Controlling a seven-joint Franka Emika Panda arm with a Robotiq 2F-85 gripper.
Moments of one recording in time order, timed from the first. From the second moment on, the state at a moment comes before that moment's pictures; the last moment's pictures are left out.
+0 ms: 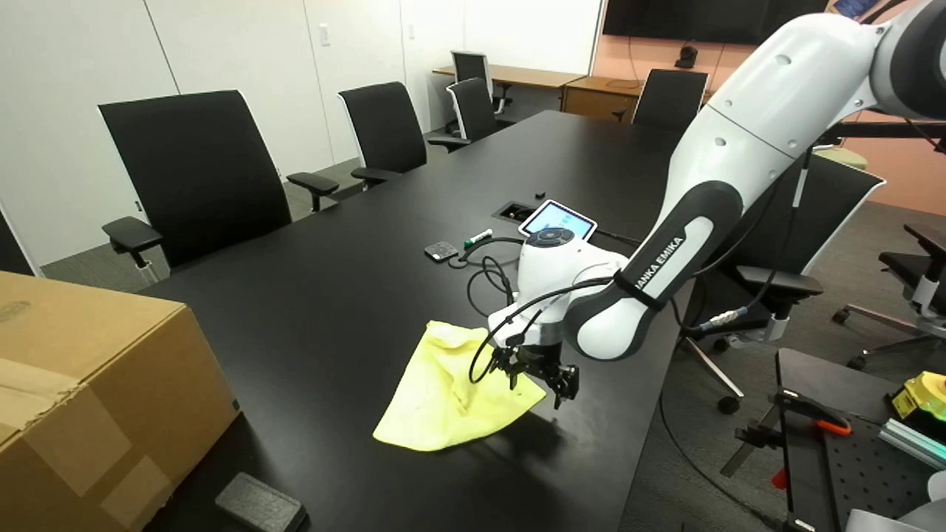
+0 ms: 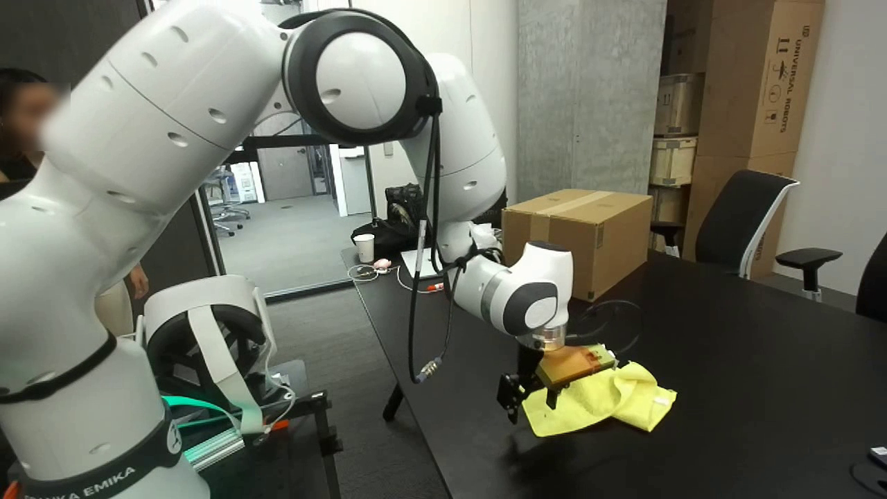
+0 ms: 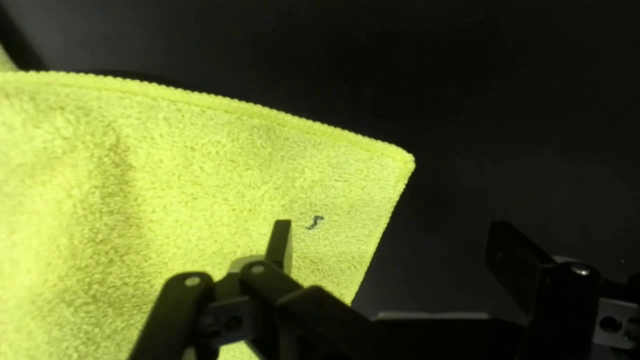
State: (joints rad) arm -0.14 0.86 0.20 -1.89 -0.31 2.67 -1.35
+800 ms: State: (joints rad) arm -0.05 0.91 0.08 -1.84 -0.37 2.77 -1.43
